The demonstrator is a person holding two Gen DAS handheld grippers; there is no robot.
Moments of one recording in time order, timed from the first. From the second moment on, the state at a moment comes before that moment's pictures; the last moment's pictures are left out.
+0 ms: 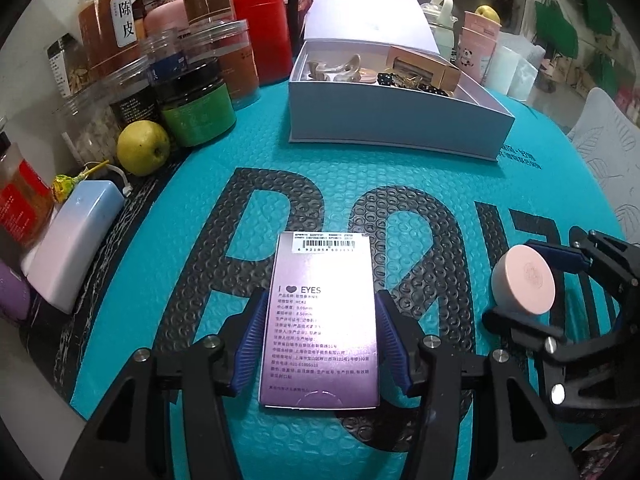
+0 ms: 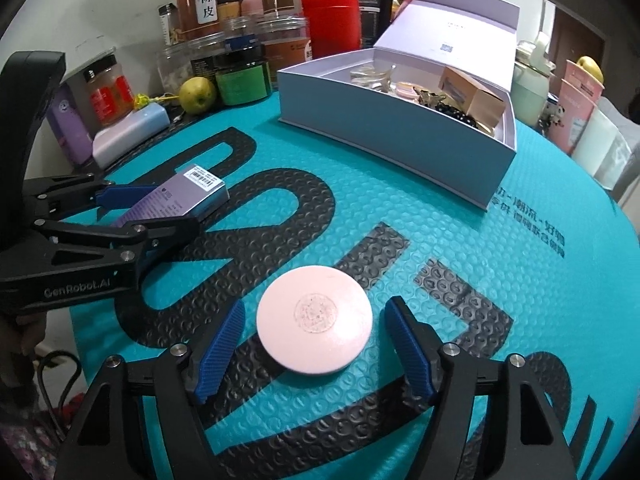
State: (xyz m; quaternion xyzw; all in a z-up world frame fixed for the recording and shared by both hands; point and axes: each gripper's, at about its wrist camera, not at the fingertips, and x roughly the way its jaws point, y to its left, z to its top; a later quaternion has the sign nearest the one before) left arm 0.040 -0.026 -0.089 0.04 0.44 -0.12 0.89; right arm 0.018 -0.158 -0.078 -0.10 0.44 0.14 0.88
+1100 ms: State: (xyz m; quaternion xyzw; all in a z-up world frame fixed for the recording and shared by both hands) left arm 0.026 -0.027 -0.073 -0.04 0.44 -0.17 0.88; right arm 0.005 -0.167 -0.065 -0.05 0.44 0.14 0.89
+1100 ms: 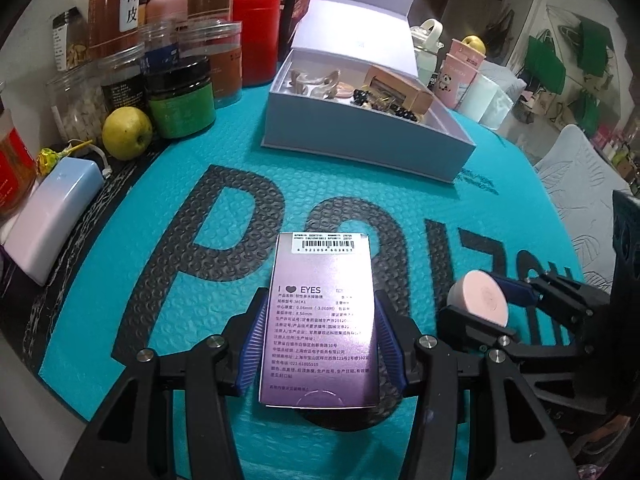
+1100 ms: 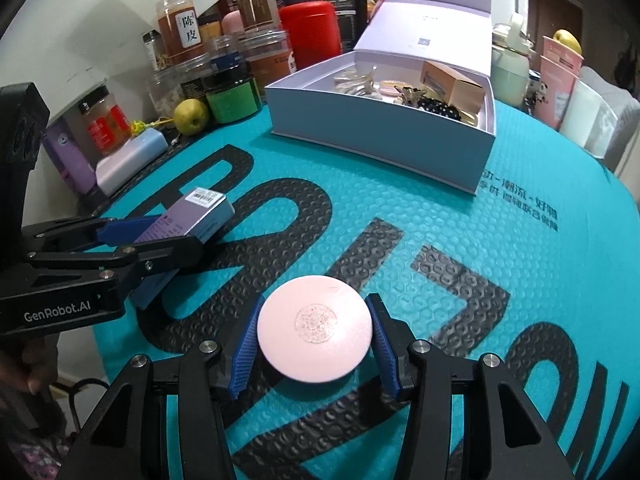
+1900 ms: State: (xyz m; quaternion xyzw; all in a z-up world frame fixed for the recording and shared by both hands) left arm 0.037 -0.082 -0.037 0.00 0.41 -0.23 0.88; right arm -0.007 -0.210 -0.031 -0.02 0.42 0.11 0.90
